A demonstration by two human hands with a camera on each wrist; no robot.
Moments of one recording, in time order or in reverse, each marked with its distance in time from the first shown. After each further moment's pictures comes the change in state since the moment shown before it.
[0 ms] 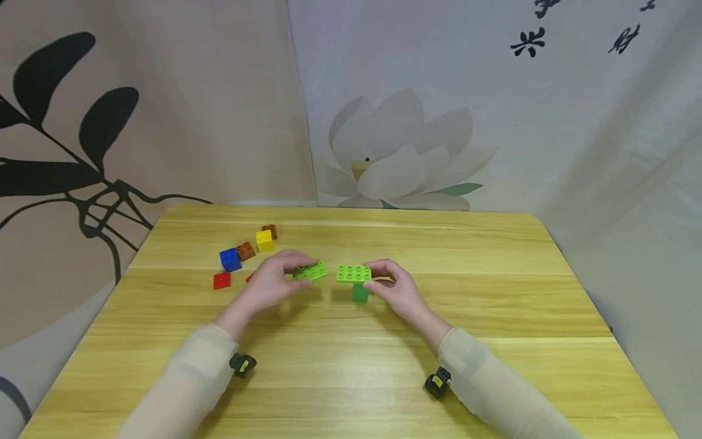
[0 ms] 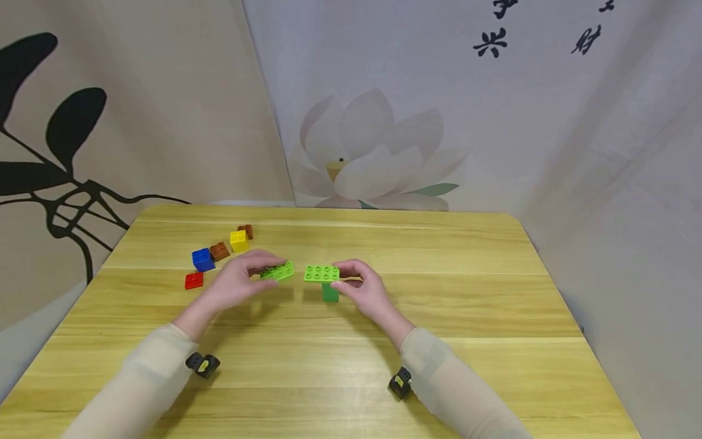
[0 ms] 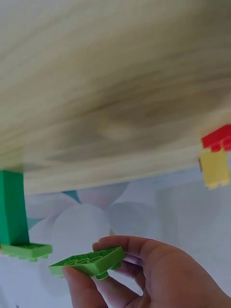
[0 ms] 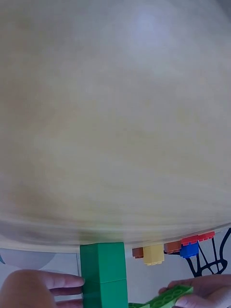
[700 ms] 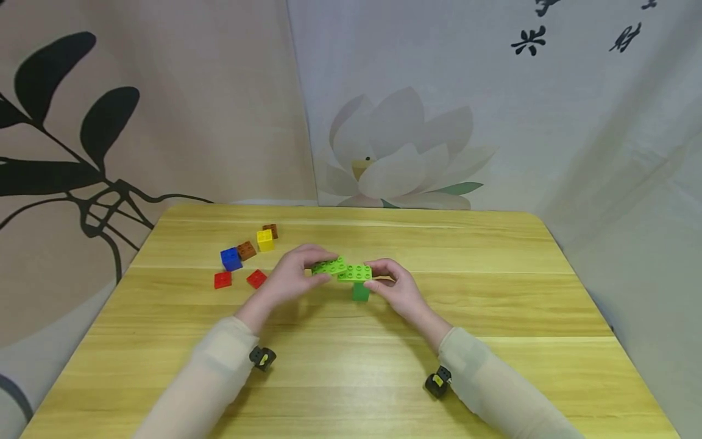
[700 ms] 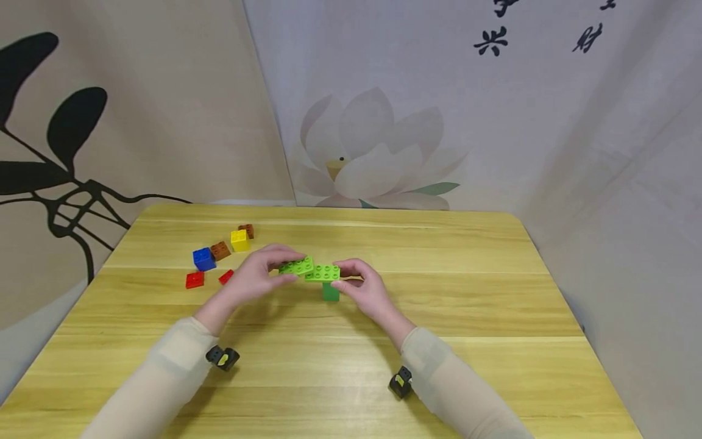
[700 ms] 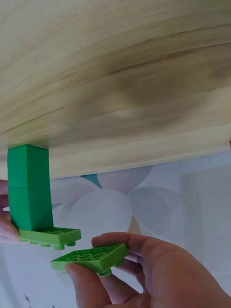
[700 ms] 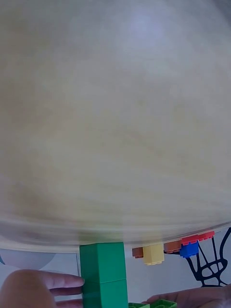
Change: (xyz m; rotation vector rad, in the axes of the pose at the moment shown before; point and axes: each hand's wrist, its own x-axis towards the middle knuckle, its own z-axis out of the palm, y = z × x) left_hand 0.019 0.021 0.017 -0.024 -0.018 0.048; right_hand 0.000 0.001 0.000 0.002 0.000 -0.005
